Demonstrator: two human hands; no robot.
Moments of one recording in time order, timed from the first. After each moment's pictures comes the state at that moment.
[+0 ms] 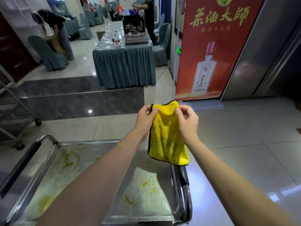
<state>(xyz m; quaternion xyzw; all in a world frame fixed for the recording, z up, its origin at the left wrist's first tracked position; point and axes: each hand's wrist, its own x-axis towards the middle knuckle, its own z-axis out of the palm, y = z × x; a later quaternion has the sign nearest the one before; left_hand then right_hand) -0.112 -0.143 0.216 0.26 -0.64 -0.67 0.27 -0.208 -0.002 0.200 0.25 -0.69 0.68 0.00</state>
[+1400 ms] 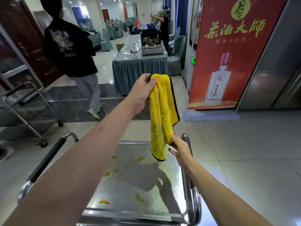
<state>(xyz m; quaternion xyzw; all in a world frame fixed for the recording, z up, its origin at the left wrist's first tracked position) -0.050 -0.158 0.375 0.17 -0.68 -0.66 0.29 -0.135 0.000 0.127 0.14 -0.58 0.70 -0.40</state>
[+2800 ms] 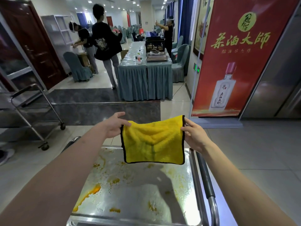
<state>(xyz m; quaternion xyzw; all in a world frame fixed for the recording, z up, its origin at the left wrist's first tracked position) 0.086 -0.314 0.279 0.39 -0.56 -0.72 0.14 -0.144 -0.053 0.230 0.18 -0.48 0.74 -0.43</state>
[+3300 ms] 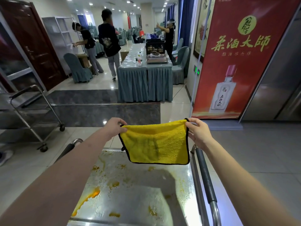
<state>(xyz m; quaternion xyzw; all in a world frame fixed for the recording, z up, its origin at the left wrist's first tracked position) 0.093 -0.328 0.266 0.42 -0.79 -0.42 0.14 -0.164 -0.064 0.237 0.16 -0.59 0.73 -0.32</state>
